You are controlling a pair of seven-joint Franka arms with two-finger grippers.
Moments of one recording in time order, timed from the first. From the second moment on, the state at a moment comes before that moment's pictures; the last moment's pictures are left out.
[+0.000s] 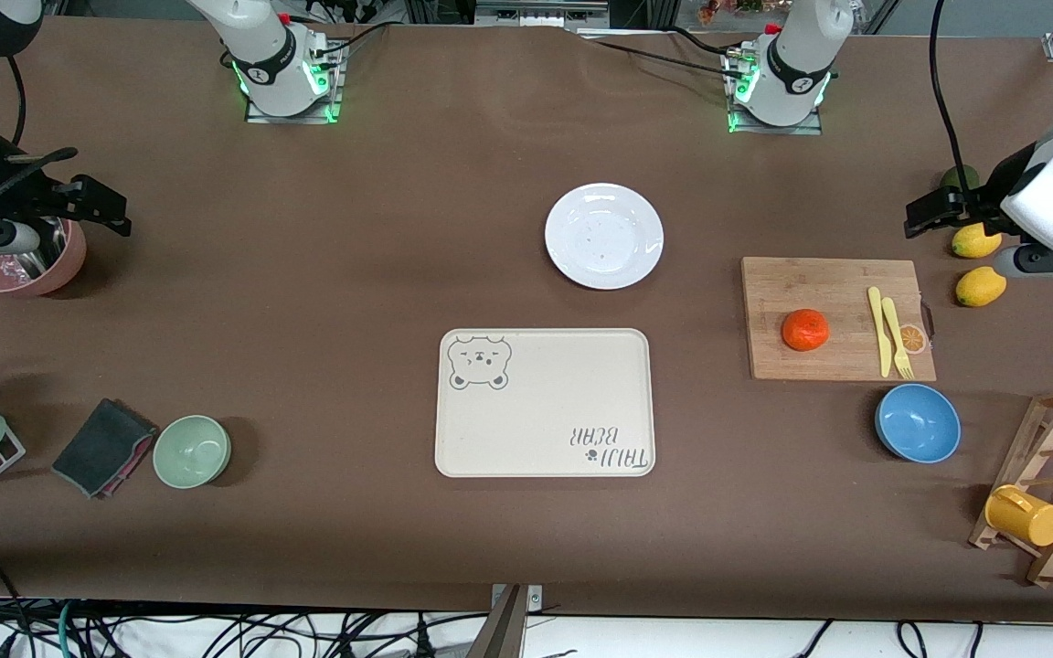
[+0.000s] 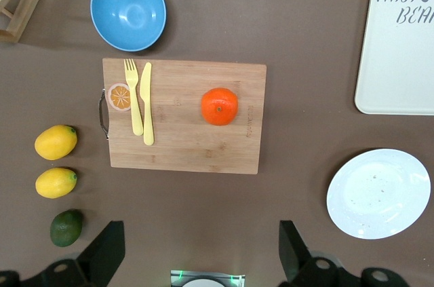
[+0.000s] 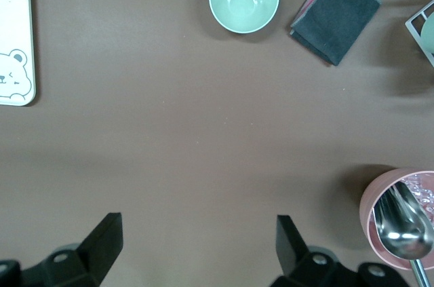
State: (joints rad) left arm -0.16 0.10 0.12 -1.51 -0.01 1.43 -0.08; right arm 0.00 -0.02 0.00 -1.73 -0.01 1.68 -0.08
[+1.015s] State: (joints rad) left arm -0.16 0.12 0.12 -1.51 -0.01 1.43 -0.08; right arm 0.00 -0.02 0.00 -1.73 -0.01 1.68 -0.08
